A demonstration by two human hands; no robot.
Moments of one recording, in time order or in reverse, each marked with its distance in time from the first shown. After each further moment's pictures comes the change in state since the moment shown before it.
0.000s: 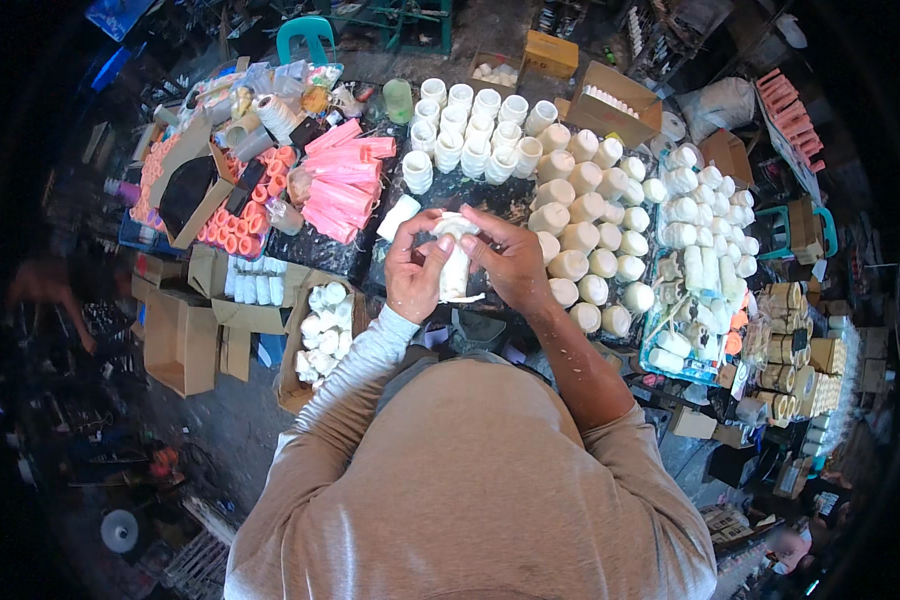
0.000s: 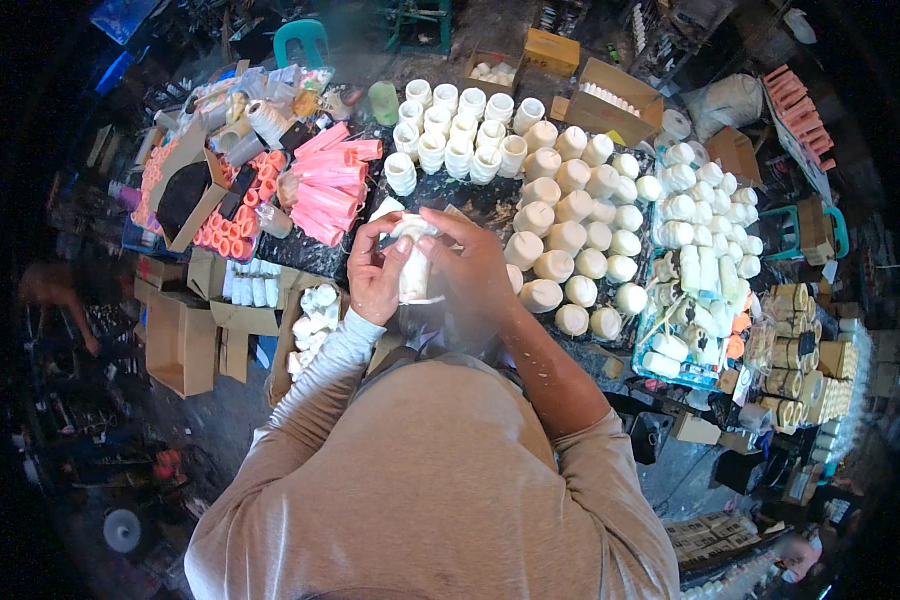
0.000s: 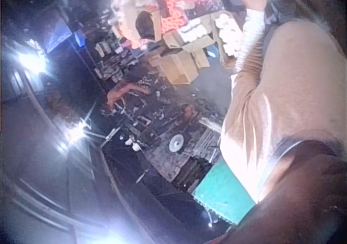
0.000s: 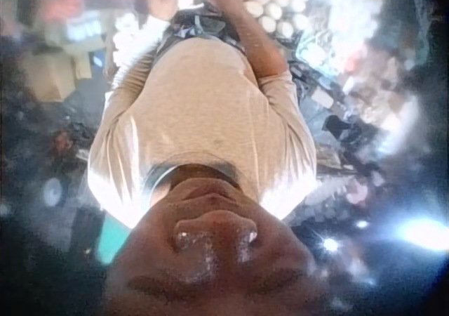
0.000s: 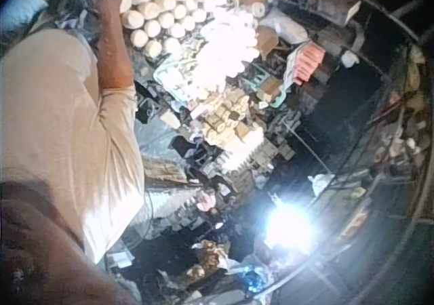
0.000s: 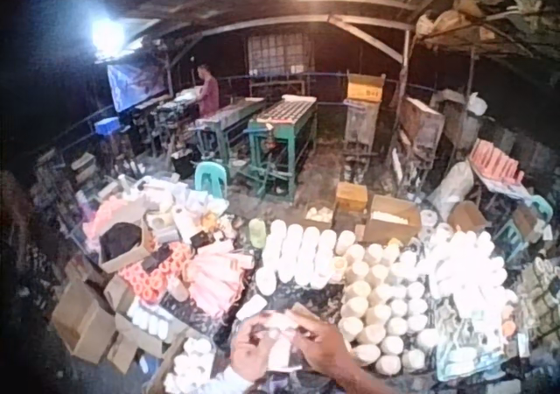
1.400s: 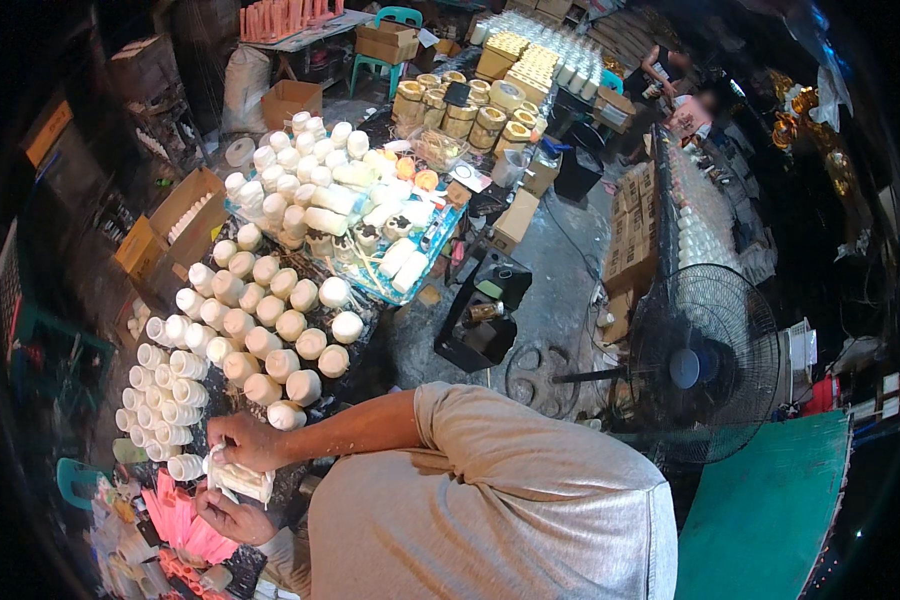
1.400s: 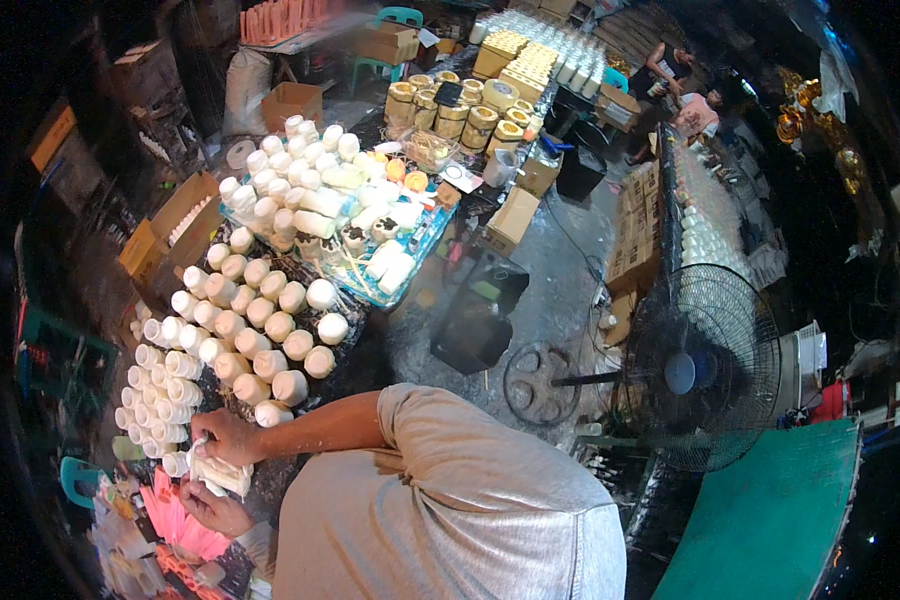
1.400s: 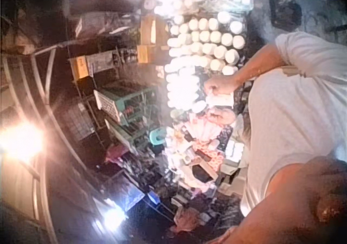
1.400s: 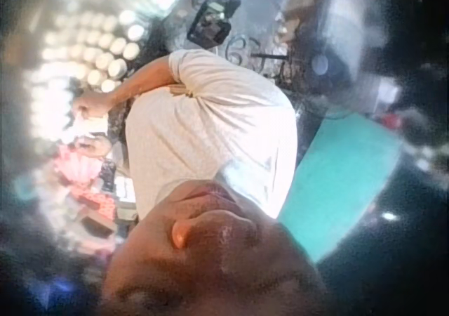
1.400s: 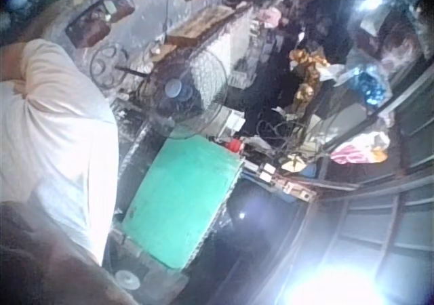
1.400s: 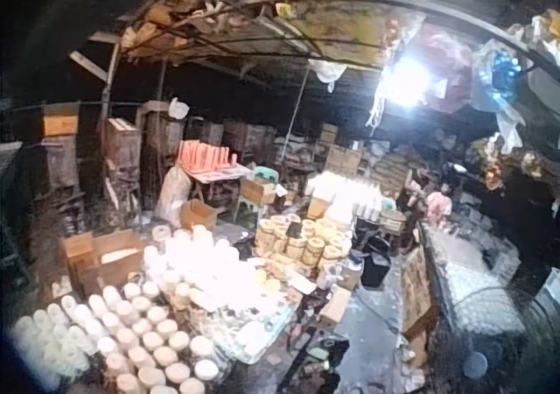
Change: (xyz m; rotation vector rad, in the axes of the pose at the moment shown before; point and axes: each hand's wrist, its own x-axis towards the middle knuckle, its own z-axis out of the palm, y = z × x) left_hand 0.017 -0.046 0.001 0.554 -0.107 0.104; right_hand -0.025 0.042 -0.028 -0.161 0.585 -0.317
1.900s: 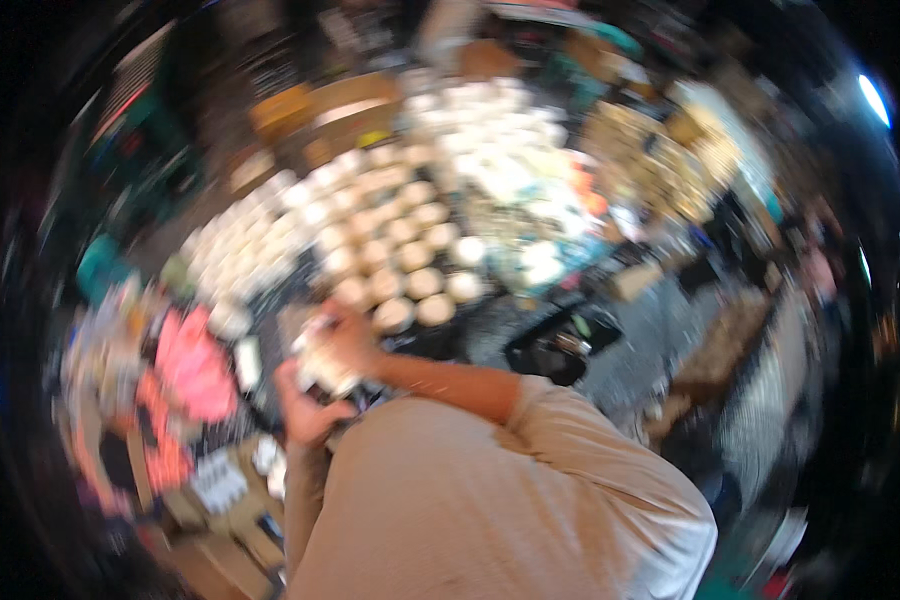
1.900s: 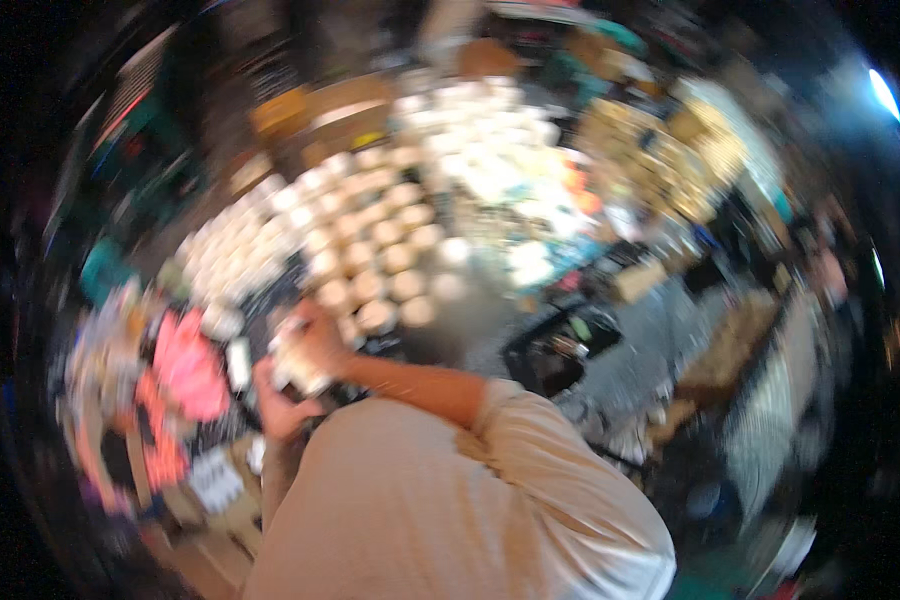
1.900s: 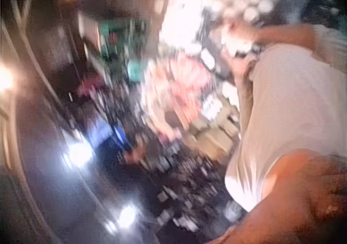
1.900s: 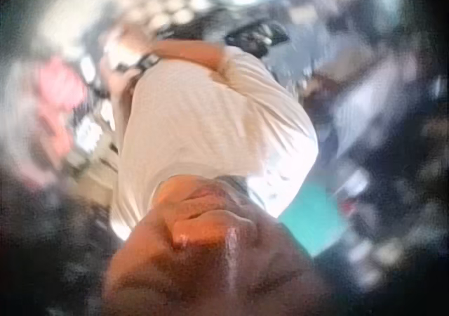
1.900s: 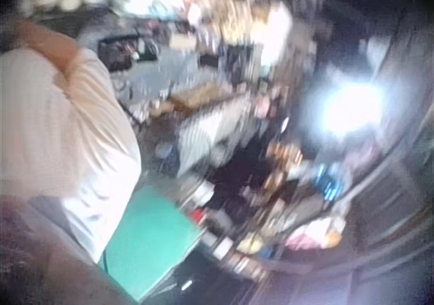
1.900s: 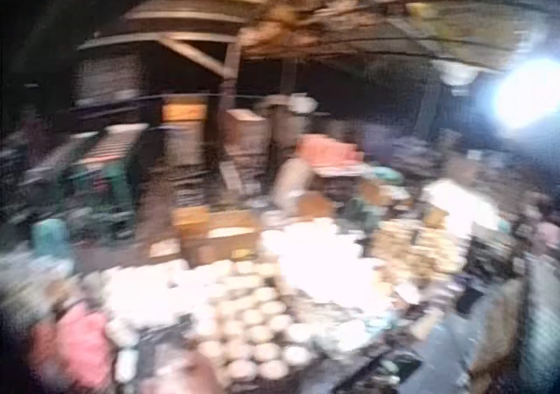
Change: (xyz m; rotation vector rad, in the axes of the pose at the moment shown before) left_hand -0.052 0.019 0.014 -0.493 -0.448 -0.276; right_hand -0.022 0.034 -0.003 0.003 0.050 0.297
